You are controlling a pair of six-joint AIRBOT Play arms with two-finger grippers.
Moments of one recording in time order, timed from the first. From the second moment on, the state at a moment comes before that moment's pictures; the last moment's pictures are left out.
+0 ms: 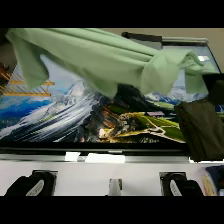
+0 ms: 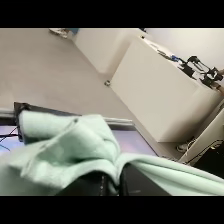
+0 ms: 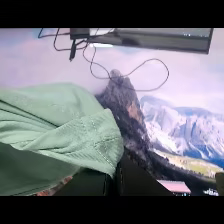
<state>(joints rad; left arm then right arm) -0.08 -0.80 1.46 0.81 -0.77 -1.43 -0.07 -0.62 1.35 -1.28 1.21 1.46</state>
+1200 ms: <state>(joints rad) -0.26 -1.50 1.26 0.91 -1.20 -1.44 -0.07 -0.68 0.62 -1.11 1.44 1.58</state>
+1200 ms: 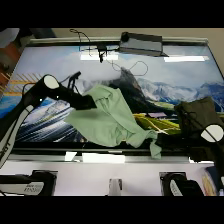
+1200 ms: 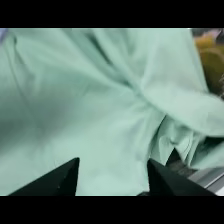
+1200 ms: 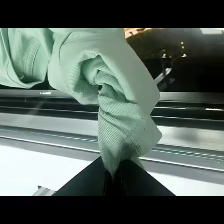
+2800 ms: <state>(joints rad) 0.05 -0.68 1.30 0.47 -0.60 -1.22 -0.07 -0.68 1.38 -1.30 0.94 1.51</state>
